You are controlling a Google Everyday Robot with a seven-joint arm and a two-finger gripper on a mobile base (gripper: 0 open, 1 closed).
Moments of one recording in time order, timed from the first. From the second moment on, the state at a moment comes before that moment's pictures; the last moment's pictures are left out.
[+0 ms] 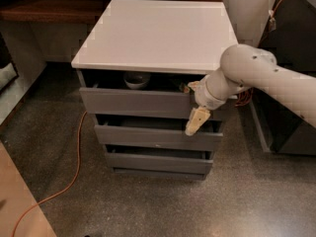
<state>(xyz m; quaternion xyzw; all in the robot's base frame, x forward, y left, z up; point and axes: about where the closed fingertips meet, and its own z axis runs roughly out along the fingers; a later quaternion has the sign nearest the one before) 0.636 -0.133 0.727 -0.65 0.72 0.04 0.27</state>
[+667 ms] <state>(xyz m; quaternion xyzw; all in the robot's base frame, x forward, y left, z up) 0.683 -0.118 0.693 -0.65 0.72 0.03 0.26</state>
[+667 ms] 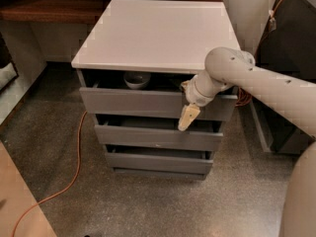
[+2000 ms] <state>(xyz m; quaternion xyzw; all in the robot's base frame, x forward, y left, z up) 0.690 -0.105 0.666 -0.64 0.73 0.04 0.22</state>
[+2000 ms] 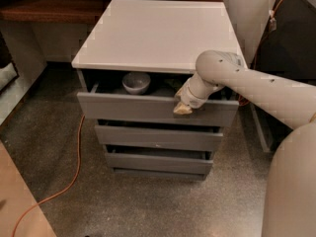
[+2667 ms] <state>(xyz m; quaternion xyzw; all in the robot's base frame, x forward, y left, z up) 0.652 -0.109 0.672 -0.63 0.74 0.05 0.23</state>
